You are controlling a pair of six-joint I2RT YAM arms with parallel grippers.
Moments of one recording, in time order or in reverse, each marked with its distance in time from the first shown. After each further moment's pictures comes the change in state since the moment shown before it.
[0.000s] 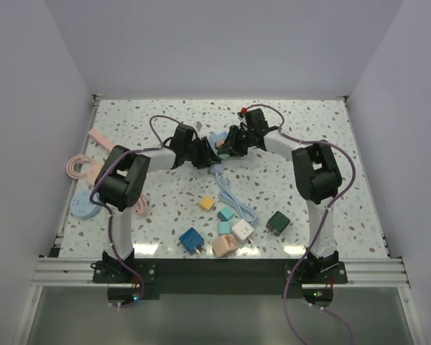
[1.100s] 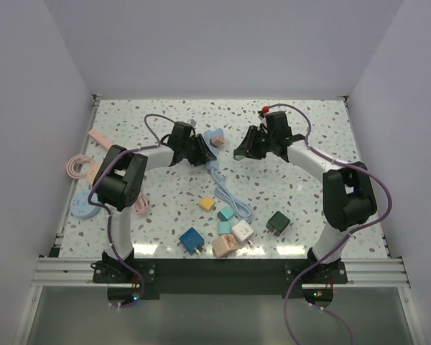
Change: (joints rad) left arm 0.023 -0.008 0.032 -0.077 -0.101 -0.043; right arm -0.058 -0.392 -0.319 0.043 0.077 -0.013
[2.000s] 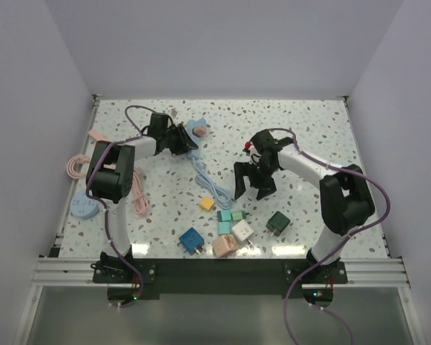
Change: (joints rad) left arm 0.194 0.057 0.086 -0.016 0.123 0.157; right arm 0.122 -0.016 -0.011 -0.664 -0.001 -0.293
